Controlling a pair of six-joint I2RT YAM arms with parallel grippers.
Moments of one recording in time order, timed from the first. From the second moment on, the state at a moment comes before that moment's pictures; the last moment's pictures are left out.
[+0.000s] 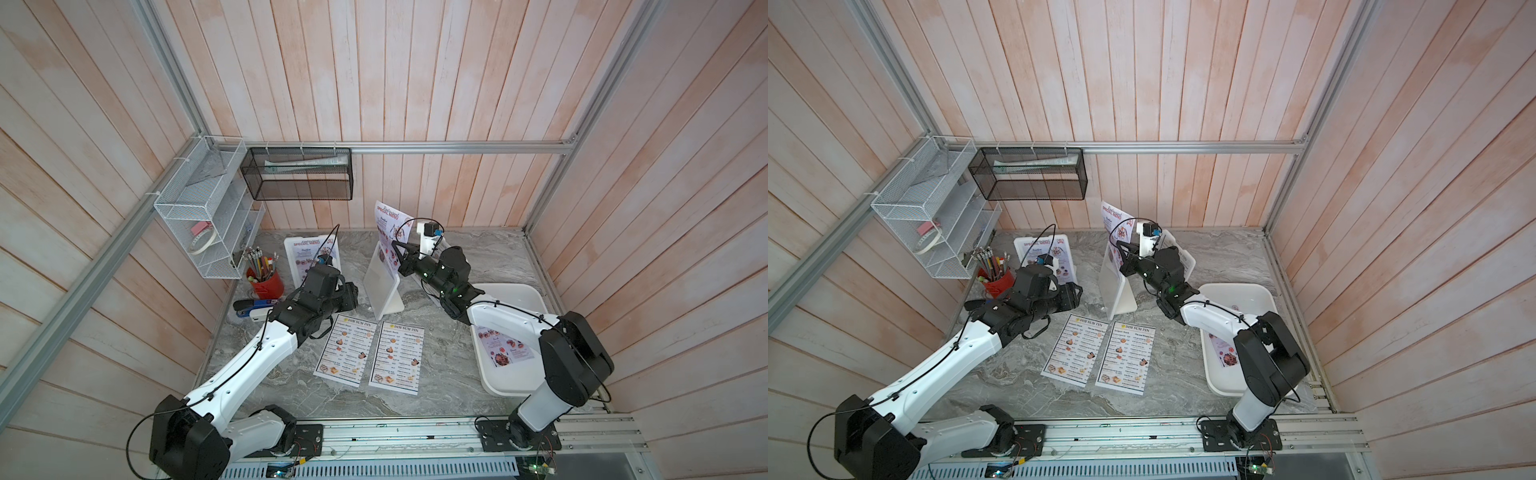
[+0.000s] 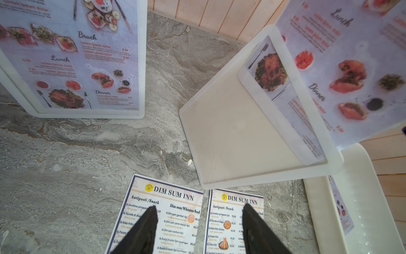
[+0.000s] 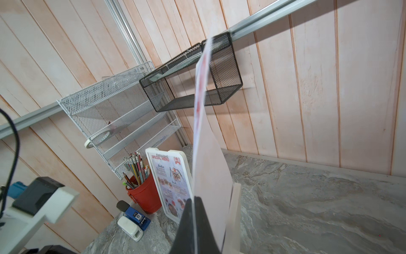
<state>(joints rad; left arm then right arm) -0.49 1.19 0.98 -0.48 -0.06 -0.54 0.66 1.65 1.04 0.69 -0.14 0.45</state>
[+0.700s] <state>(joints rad) -0.49 1.19 0.95 -0.46 -0.06 -0.54 0.68 1.65 0.96 0.80 -0.08 0.58</state>
